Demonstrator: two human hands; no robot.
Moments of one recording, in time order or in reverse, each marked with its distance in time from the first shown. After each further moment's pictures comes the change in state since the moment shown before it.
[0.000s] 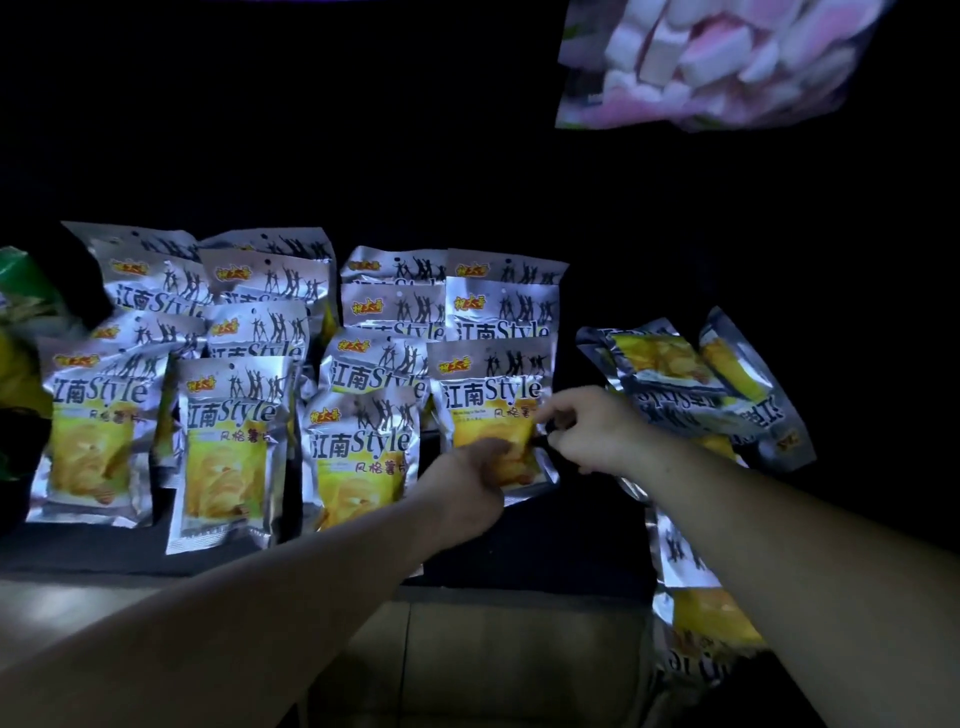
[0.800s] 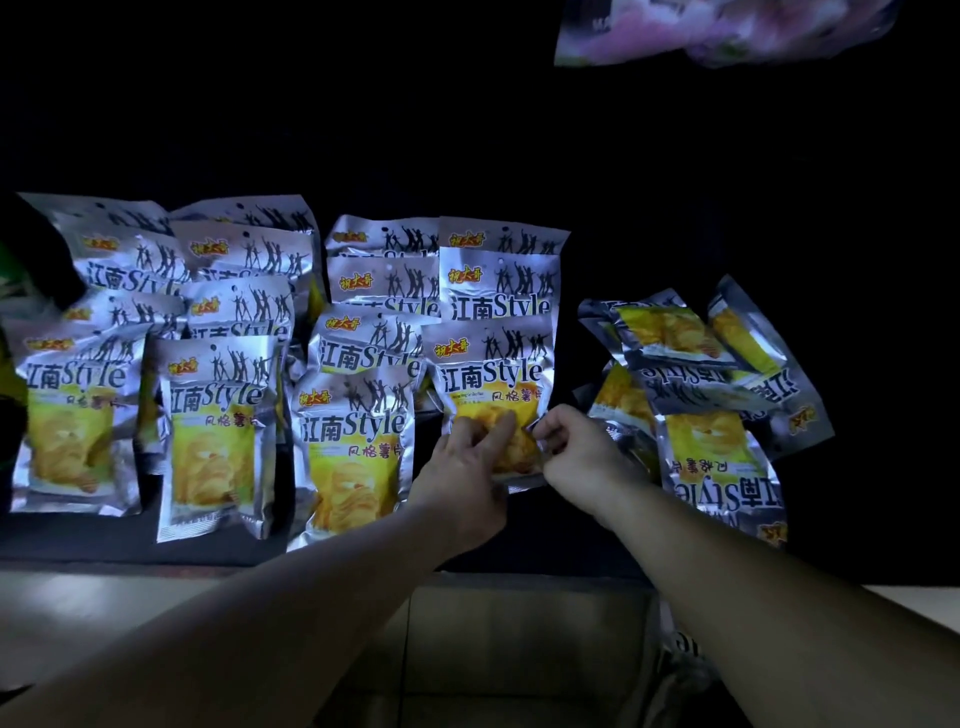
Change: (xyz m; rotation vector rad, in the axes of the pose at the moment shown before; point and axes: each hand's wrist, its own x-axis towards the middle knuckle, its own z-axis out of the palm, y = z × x) left_hand 0.003 -0.017 0.023 0.374 0.133 0.188; right_hand -0.004 0.040 0.061 0.278 0.083 0.103
